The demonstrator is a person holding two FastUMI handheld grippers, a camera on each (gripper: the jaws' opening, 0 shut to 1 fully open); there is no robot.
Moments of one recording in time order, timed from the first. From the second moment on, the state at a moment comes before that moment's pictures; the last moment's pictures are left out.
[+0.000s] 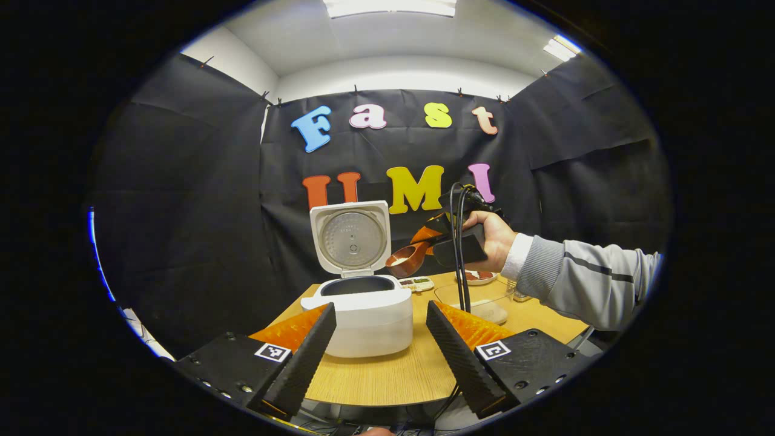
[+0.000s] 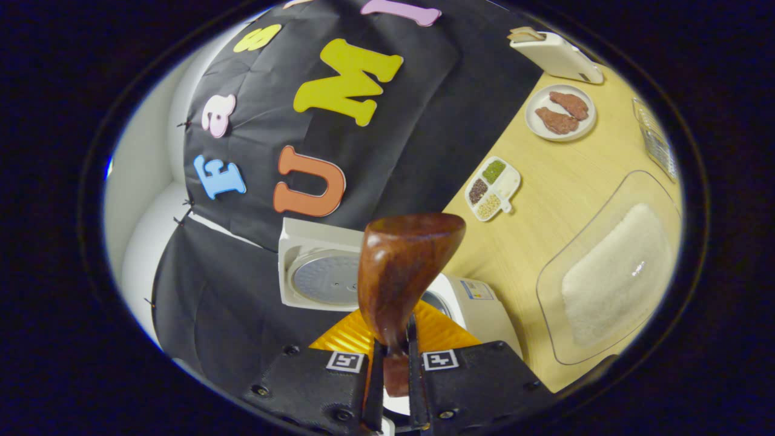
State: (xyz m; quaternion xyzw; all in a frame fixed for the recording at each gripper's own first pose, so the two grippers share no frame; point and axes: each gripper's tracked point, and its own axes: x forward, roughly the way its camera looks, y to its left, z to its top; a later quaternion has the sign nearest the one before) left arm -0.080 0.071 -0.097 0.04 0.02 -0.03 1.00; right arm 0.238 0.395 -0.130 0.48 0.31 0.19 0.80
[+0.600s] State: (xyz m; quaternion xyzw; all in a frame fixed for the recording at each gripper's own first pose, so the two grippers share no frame) left arm -0.087 0.106 -0.092 -0.02 0.01 0.00 1.00; right arm 0.276 0.444 -0.104 0.31 0.24 0.17 0.90
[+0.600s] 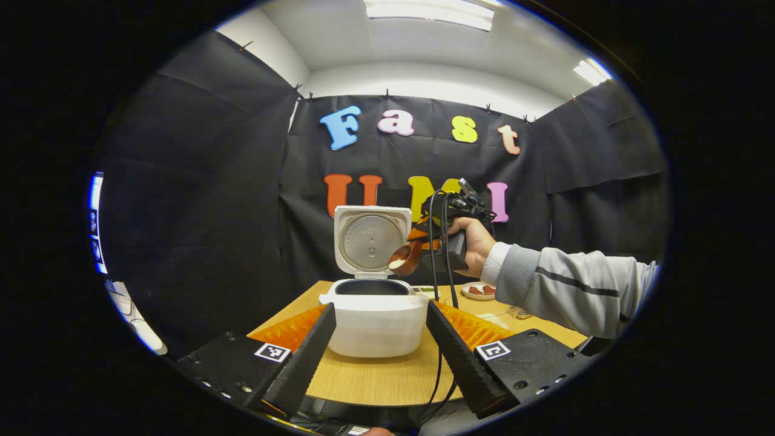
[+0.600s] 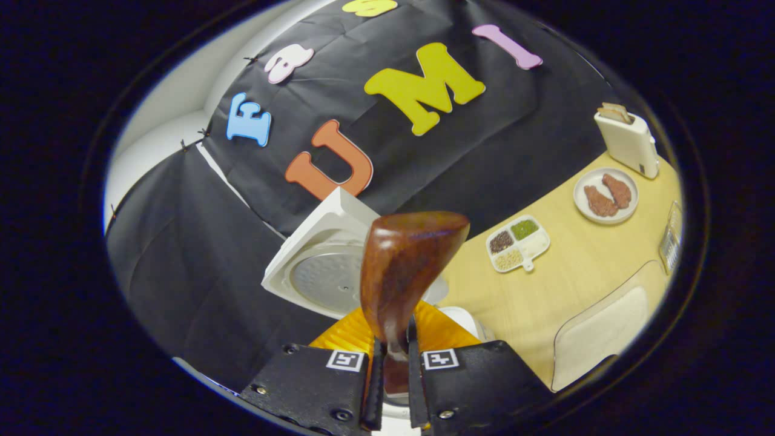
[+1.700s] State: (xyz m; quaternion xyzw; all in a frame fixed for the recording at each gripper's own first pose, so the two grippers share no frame) left arm -0.091 0.113 -0.097 -0.02 0.02 0.01 1.00; right arm 0.254 0.500 -0.064 -0.13 0.03 0.18 0.97
